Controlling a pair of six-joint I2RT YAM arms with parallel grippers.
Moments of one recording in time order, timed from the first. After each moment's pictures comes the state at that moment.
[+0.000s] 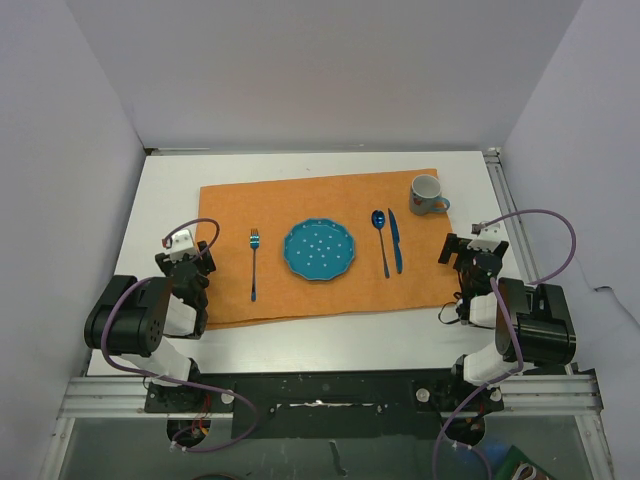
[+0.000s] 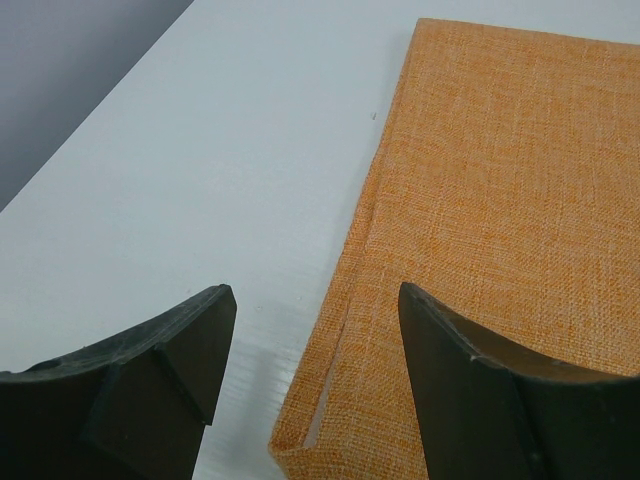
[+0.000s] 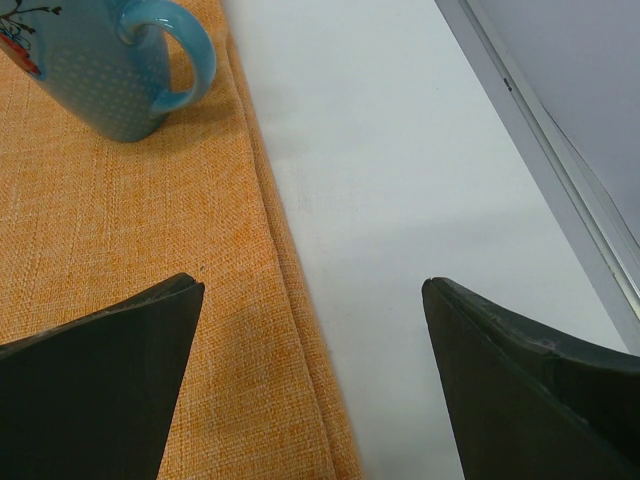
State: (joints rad) left arm -0.08 1.60 0.17 1.26 -0.44 -0.08; right arm -0.17 1.53 0.24 1.06 0.03 -0.03
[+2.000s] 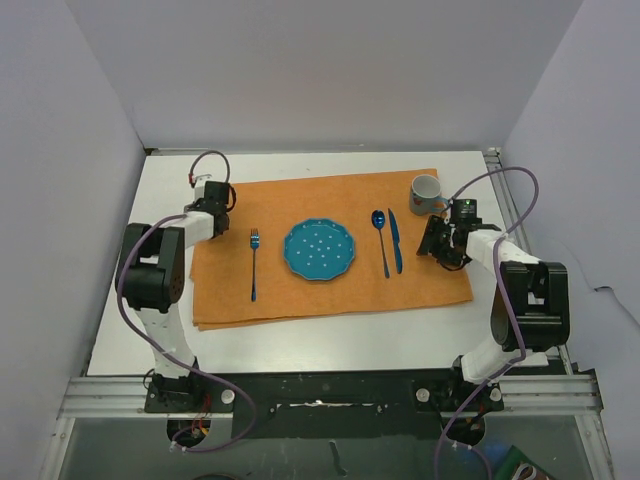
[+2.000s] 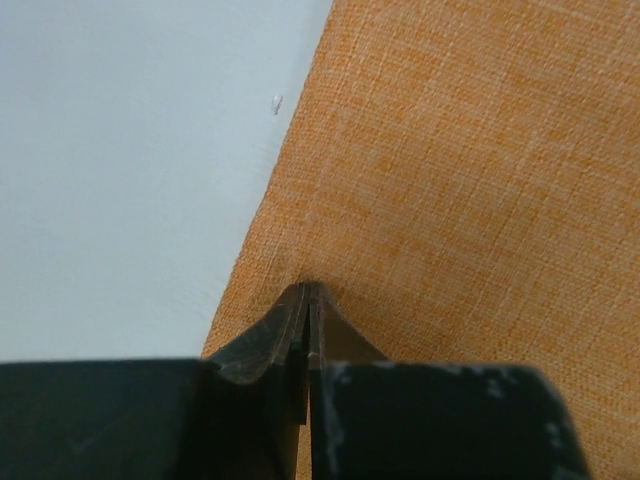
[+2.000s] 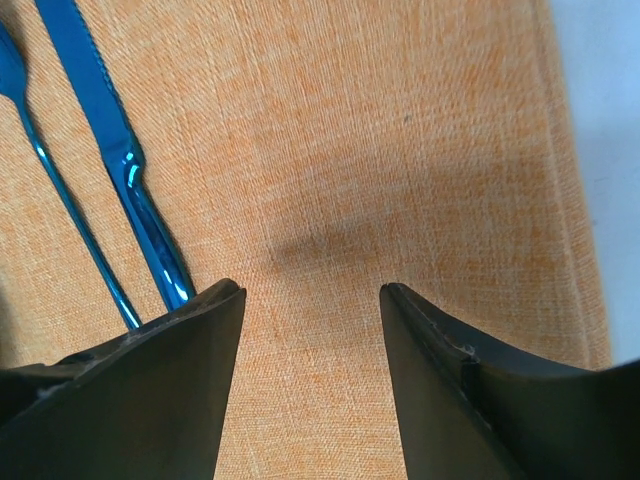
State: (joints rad) left arm -0.14 1.93 1.14 -0.12 -0.55 -0.35; right arm -0.02 1.61 0.94 -0.37 -0.09 0.31
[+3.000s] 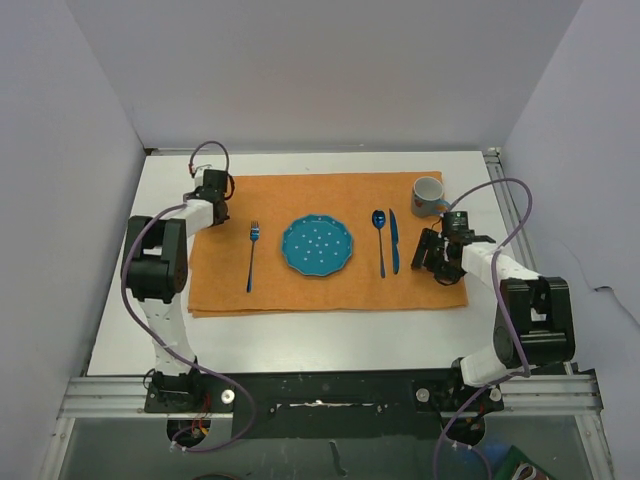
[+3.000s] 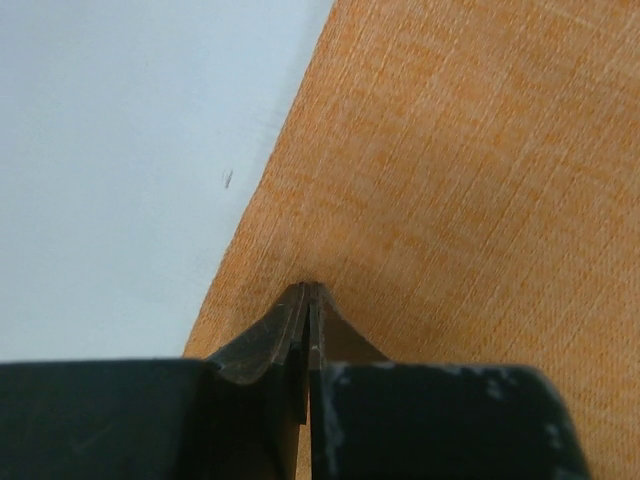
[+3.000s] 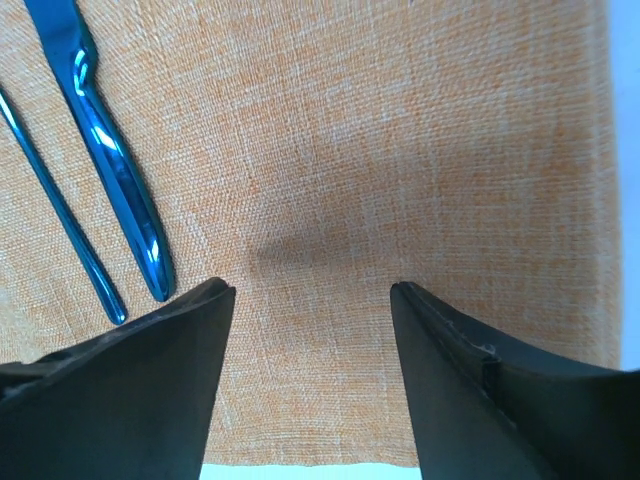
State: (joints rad) left arm -0.12 2.07 1.37 -0.21 -0.48 -0.36; right arm 0.05 1.52 0.81 -0.41 -0.05 0.39
